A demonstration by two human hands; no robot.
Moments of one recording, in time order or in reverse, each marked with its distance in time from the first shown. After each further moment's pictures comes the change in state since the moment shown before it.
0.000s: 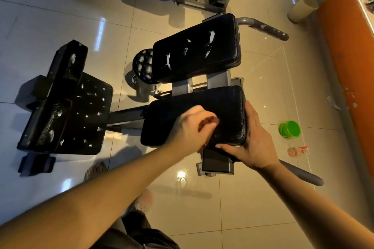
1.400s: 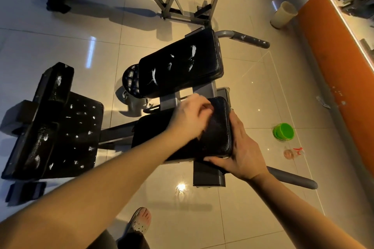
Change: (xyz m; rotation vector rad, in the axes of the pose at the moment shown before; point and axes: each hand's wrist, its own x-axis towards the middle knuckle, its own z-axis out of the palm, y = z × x) left_hand 0.081 0.007 0.009 0.050 0.030 0.004; right_hand -0.002 0.005 0.000 -0.086 0.003 0.016
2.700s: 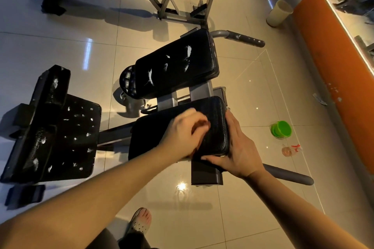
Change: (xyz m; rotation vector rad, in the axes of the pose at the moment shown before) left_hand -0.040 0.000 -0.006 -0.031 -0.086 0.130; right_hand 0.001 0.003 0.001 0.010 -0.010 -0.012
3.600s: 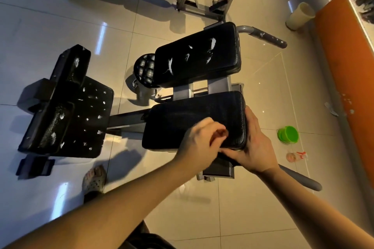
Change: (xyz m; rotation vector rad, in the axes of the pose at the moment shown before) left_hand -0.053 0.019 0.011 -0.038 0.088 -0.097; right_hand 0.000 -0.005 -0.002 0.005 0.005 0.014
